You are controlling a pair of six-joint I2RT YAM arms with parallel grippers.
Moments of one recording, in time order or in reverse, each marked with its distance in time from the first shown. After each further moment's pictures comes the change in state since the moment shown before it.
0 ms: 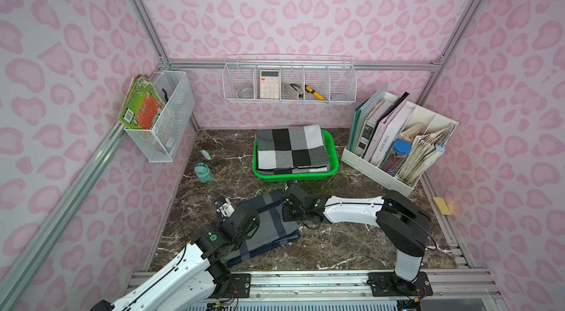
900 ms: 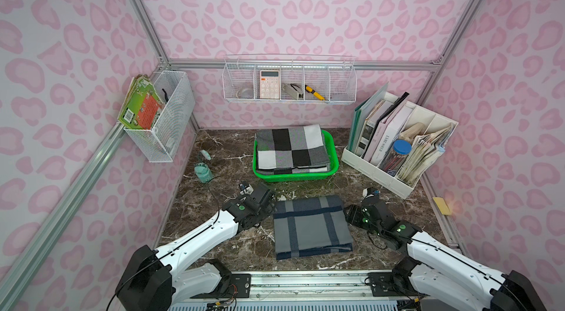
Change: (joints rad) left arm 0.059 0.414 0.135 0.219 0.175 0.139; right arm -0.411 -0.891 -0.676 -0.121 0.078 0.029
